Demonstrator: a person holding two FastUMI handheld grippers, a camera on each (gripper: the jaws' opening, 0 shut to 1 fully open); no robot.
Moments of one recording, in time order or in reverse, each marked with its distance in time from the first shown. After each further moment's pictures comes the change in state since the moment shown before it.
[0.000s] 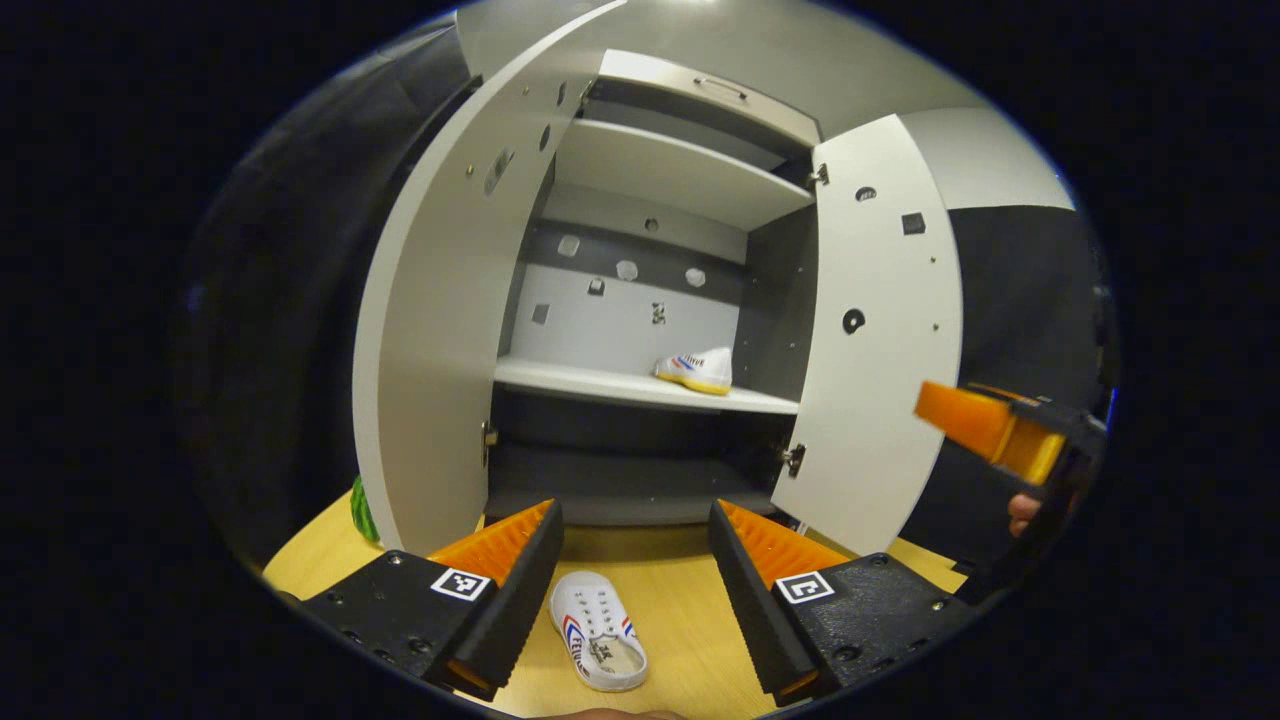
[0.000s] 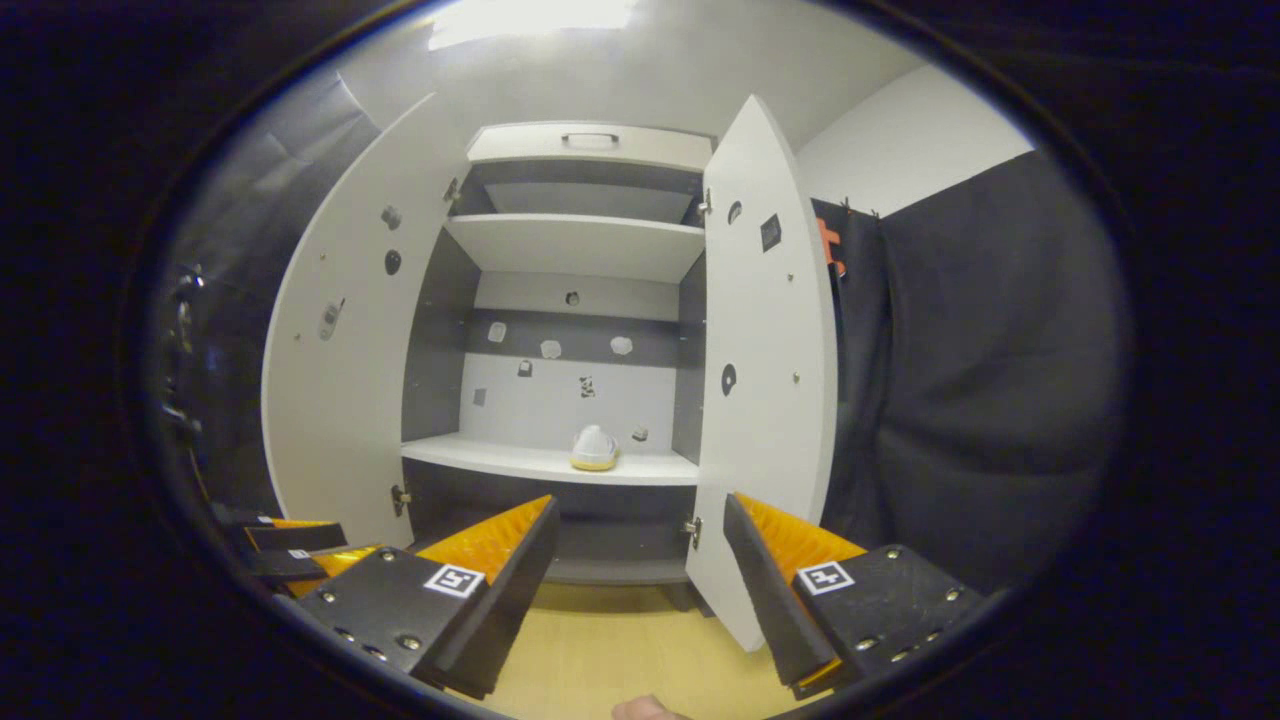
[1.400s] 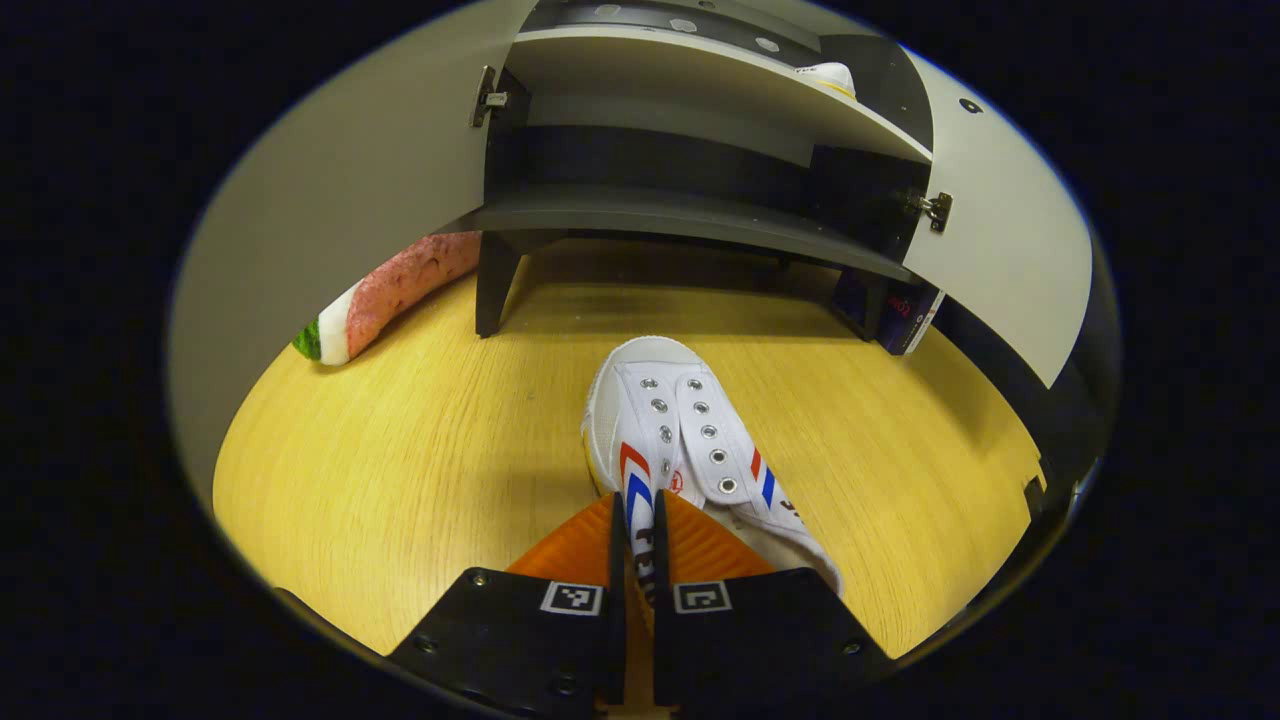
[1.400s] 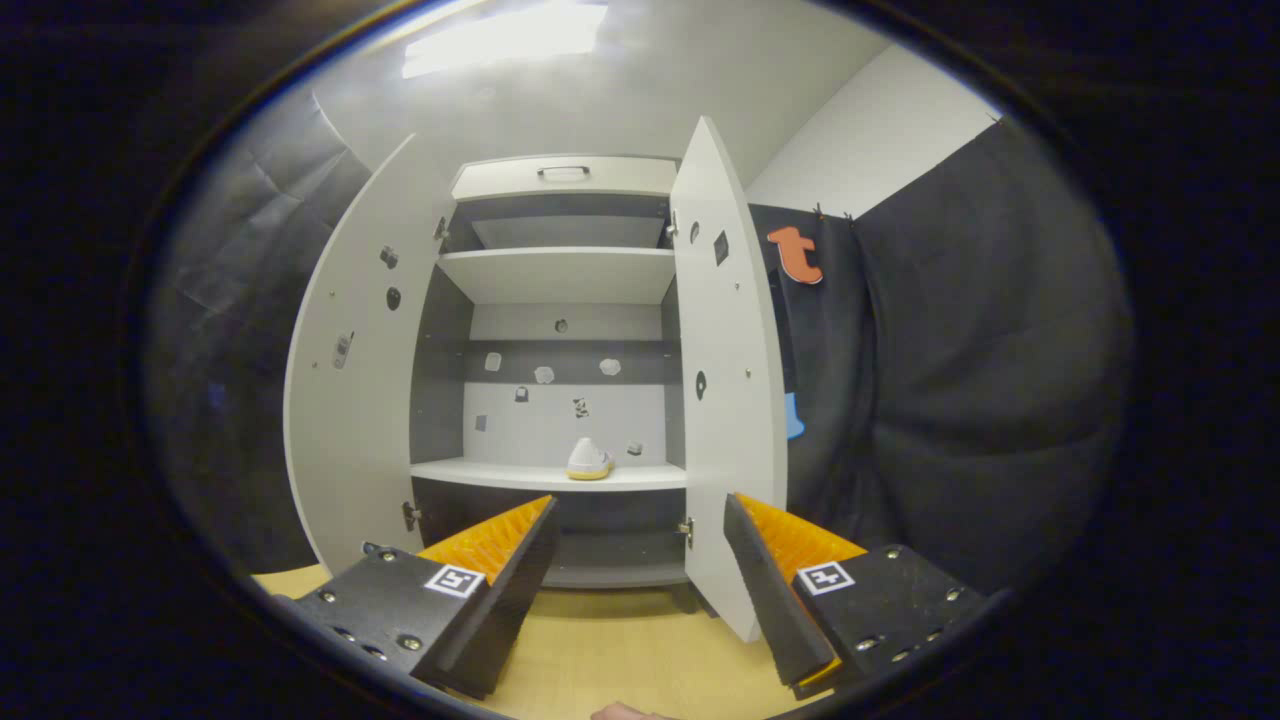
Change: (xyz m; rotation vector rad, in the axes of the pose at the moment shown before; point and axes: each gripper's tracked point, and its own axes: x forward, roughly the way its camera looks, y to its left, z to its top) left arm 0.057 0.070 -0.223 0.010 0.572 0.125; right arm -0.031 -0.029 -0.010 0.086 -0.057 -0.022
